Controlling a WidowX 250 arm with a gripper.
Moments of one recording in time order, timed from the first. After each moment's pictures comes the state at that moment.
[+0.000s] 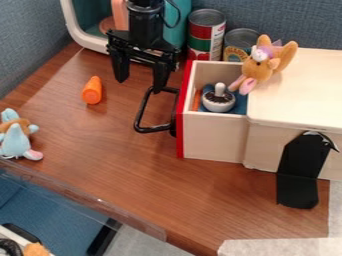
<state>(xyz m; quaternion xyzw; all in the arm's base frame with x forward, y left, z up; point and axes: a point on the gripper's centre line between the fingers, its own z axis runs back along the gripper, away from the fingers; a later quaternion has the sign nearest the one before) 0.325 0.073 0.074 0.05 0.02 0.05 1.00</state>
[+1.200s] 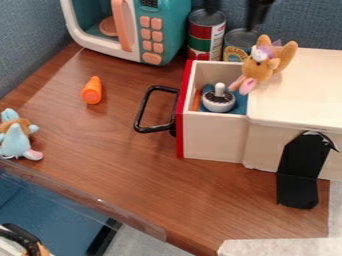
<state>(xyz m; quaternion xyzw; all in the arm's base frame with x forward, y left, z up) 0.372 -0.055 0.173 0.02 -0.09 -0.15 0.98</state>
